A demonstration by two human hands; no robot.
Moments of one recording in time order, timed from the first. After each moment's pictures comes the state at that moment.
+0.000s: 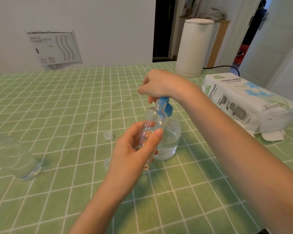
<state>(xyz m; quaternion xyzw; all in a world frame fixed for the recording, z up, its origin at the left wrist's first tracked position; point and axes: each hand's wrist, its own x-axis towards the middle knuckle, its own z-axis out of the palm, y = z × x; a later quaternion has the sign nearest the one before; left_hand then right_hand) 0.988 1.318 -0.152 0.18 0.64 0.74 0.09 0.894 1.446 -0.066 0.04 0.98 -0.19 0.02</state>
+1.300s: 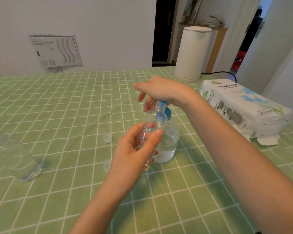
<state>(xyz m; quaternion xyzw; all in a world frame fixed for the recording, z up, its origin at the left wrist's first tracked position) 0.987 1.321 -0.148 0.17 0.64 0.75 0.09 0.901 1.449 -0.065 0.04 0.96 -0.28 0.05</state>
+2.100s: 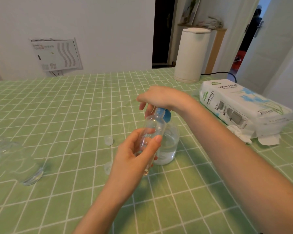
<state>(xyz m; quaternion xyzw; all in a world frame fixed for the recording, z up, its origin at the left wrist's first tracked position) 0.989 1.320 -0.154 0.17 0.65 0.74 0.10 0.900 1.449 -0.075 0.05 0.96 -0.26 0.09</state>
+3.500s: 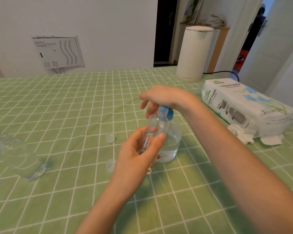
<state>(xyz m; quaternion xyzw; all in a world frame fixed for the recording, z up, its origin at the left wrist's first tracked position) 0.990 1.321 -0.154 0.18 0.64 0.74 0.10 0.898 1.451 -0.079 0.05 0.95 -0.29 0.10</state>
